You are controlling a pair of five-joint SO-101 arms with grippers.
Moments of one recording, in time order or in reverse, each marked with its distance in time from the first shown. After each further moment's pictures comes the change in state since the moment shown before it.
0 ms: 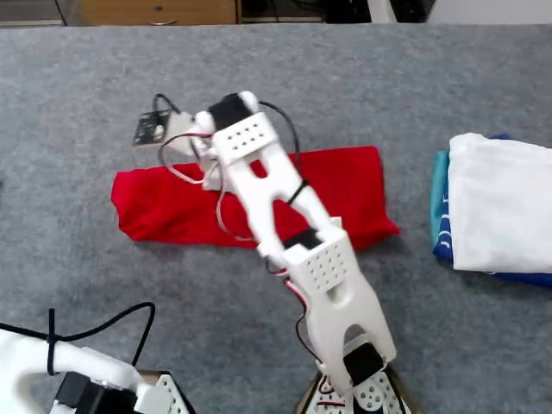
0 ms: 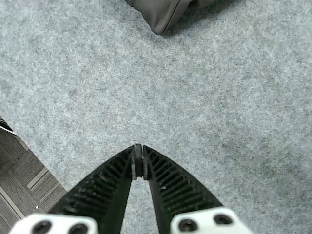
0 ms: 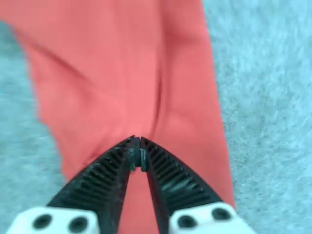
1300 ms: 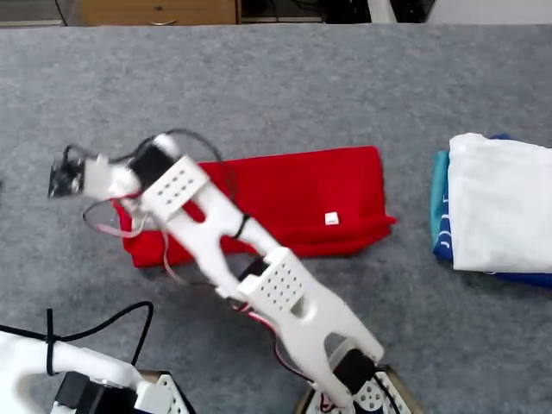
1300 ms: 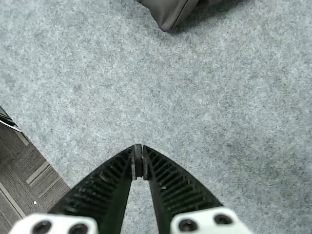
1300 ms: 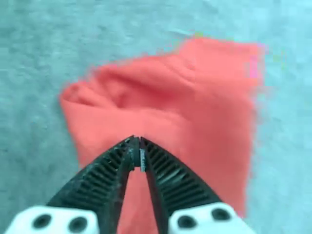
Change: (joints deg) left arm -1.8 0.0 0.0 0.0 0.0; right arm -14.7 9.5 -20.1 2.4 -8.4
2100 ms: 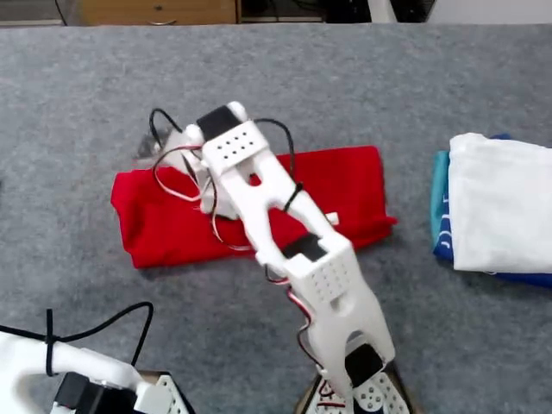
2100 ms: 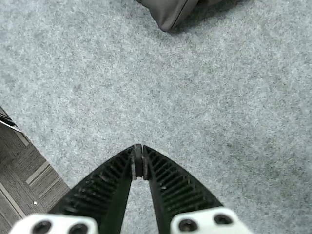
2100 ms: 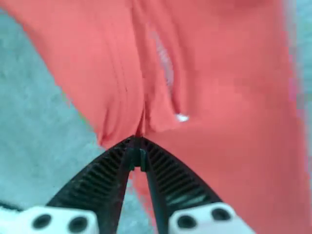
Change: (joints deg) left arm 0.5 0.0 0.0 0.0 0.0; right arm 13.6 -15.9 38.3 1.3 -2.1
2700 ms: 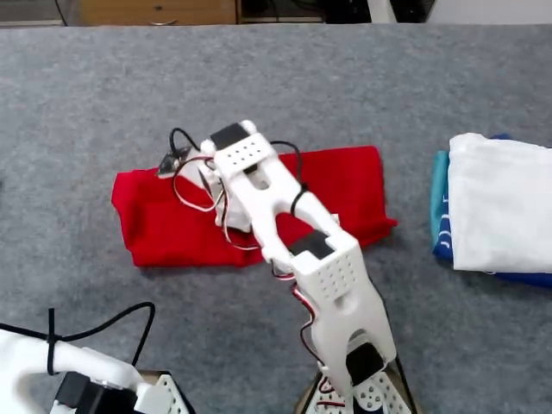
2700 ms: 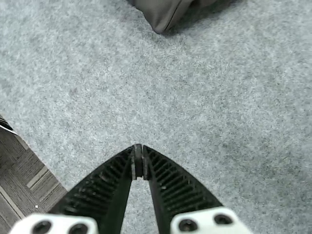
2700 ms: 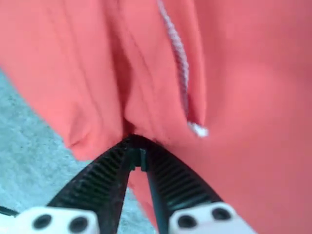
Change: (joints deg) left arm 0.8 0.0 0.0 0.0 0.0; right arm 2.7 -0.4 11.2 -9.4 0.0
